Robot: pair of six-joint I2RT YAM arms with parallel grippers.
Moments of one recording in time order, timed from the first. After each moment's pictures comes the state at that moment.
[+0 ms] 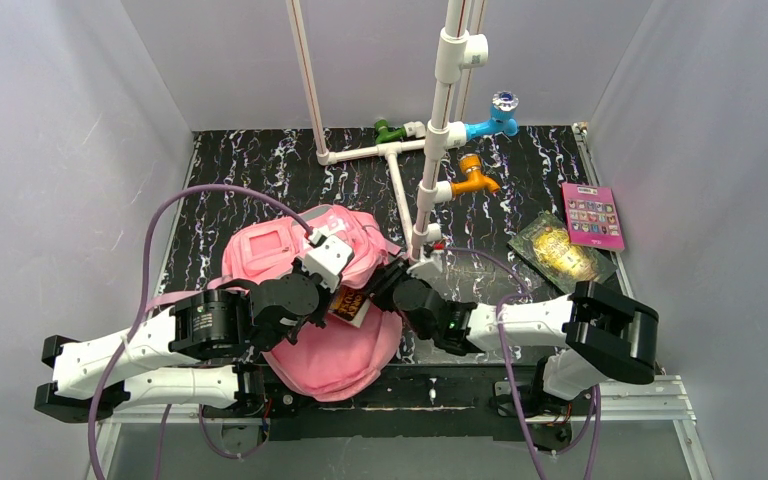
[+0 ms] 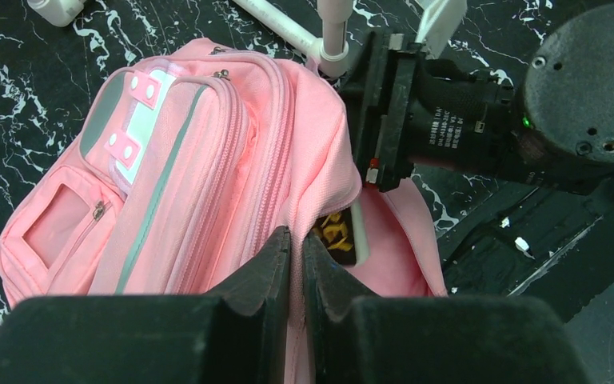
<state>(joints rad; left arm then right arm) -1.35 0.84 1.12 -0.89 -0.64 -0.27 1.26 1.48 0.62 0.56 0.62 1.43</state>
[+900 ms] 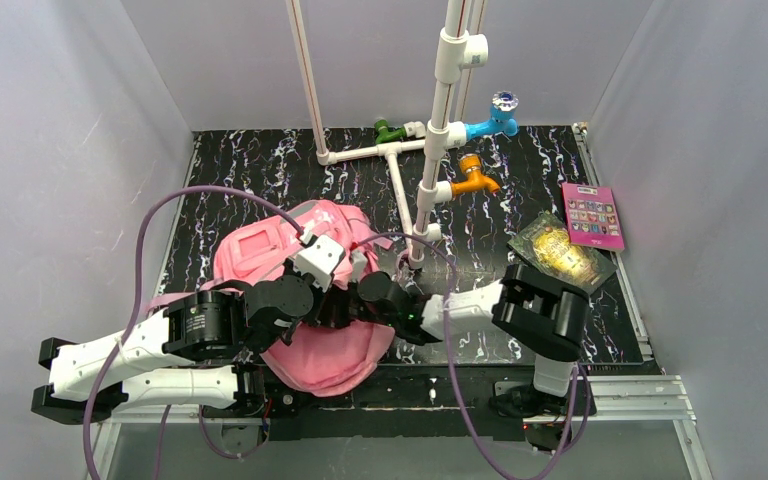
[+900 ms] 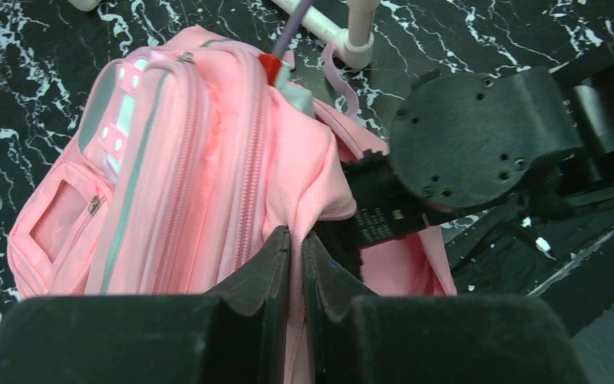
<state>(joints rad) -1.35 0.82 1.12 -0.93 -0.66 -0.29 1.25 1.78 0.82 0.71 -0.07 0.97</state>
